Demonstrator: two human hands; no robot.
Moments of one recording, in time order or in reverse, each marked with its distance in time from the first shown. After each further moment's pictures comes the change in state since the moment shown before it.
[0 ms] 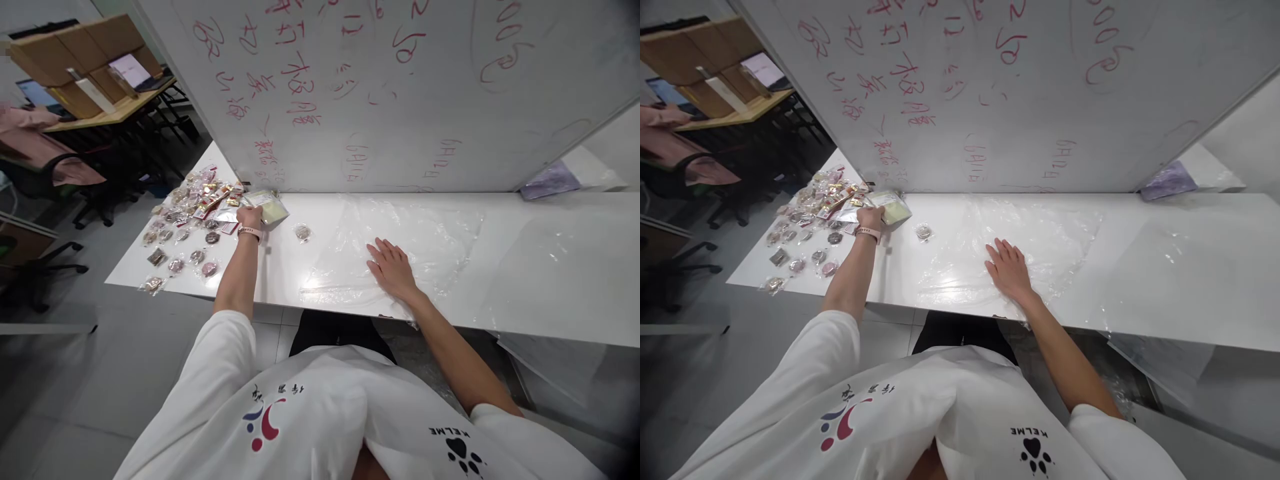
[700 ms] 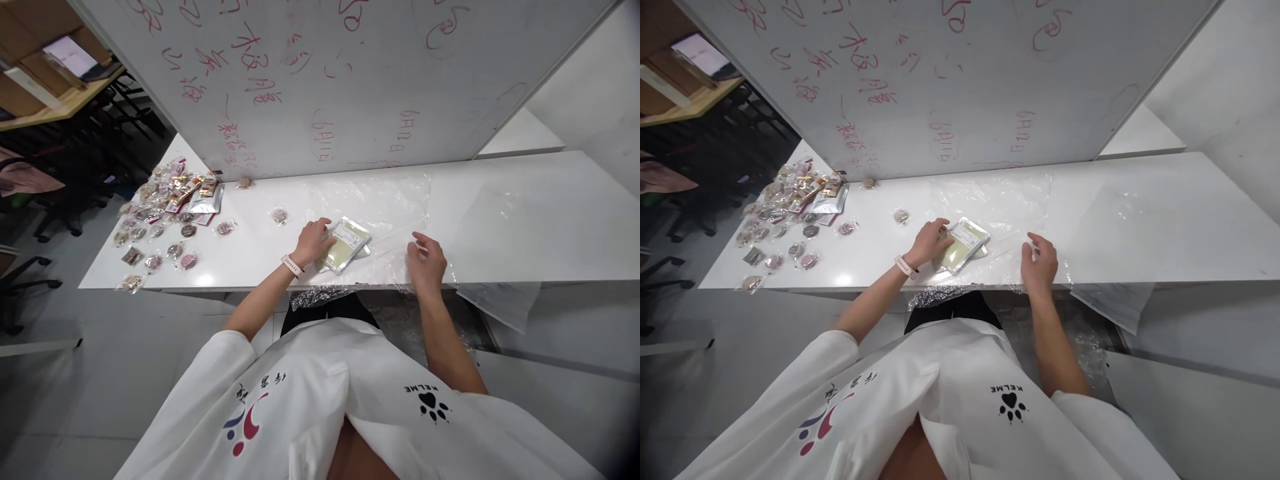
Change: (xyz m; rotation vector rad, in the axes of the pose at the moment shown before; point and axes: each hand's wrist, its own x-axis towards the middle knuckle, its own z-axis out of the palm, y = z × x) left_hand -0.236 0.036 0.054 0.333 -0.923 0.623; right_hand -0.093 0.040 -0.030 0.578 0.650 0.591
